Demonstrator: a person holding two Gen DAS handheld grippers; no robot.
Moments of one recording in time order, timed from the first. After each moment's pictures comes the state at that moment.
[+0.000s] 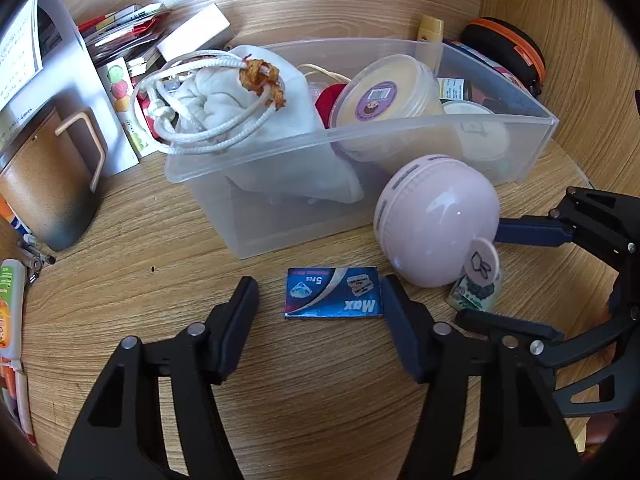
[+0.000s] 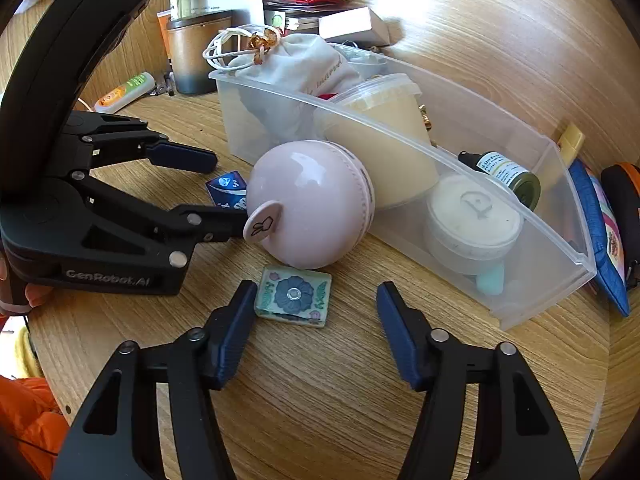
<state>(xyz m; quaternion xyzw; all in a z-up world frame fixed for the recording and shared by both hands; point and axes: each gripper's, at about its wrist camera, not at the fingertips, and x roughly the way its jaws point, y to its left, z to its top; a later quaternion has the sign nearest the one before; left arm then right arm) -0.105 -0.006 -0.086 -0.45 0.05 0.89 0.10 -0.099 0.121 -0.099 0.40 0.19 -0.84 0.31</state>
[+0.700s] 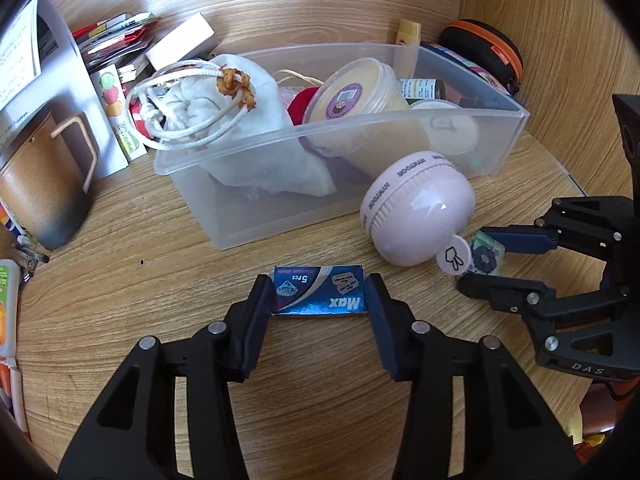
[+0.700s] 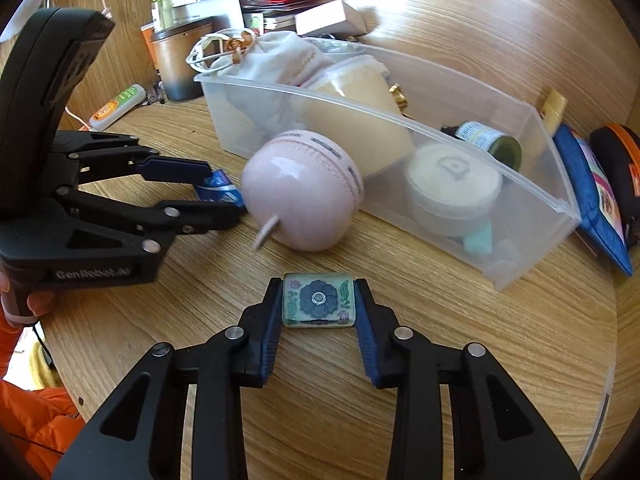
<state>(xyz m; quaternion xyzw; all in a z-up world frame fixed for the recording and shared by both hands) -0.093 0.003 -0.080 -0.44 0.04 0.89 0.12 -0.095 0.144 -0.097 0.42 0.15 -0.85 0.28</state>
